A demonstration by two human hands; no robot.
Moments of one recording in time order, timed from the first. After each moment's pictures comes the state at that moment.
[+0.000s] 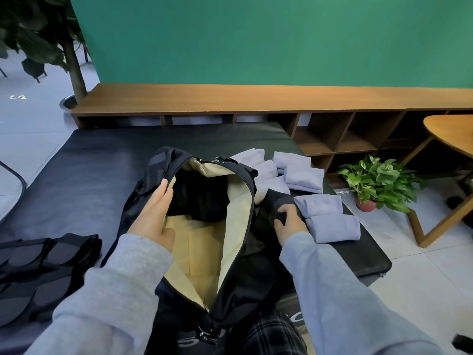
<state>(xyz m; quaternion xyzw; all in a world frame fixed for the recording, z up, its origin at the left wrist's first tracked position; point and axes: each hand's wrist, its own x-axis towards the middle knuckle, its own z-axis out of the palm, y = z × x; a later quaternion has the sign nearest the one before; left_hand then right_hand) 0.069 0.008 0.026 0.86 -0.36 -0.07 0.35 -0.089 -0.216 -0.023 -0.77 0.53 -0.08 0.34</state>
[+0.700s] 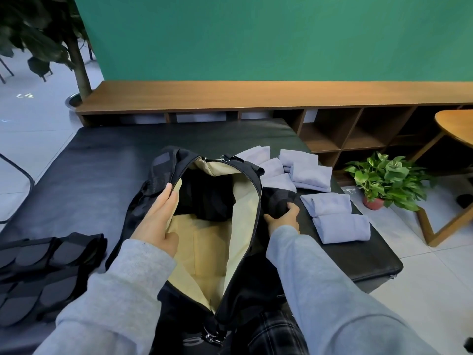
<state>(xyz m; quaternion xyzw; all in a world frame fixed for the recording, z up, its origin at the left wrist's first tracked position) 0.072 0.014 0.016 0.85 -0.37 -0.08 0.37 -0.047 -0.210 -0.040 -0.59 0.64 -0.14 0.47</state>
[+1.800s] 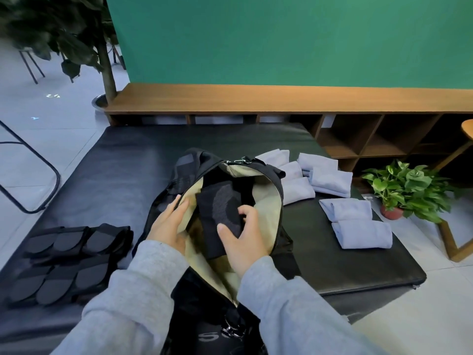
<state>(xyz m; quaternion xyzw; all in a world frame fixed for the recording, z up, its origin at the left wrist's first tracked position) 0.081 0.029 0.013 0.89 -0.32 -0.11 0.32 -0.032 -0.074 0.005 -0.72 0.31 -0.20 0.59</state>
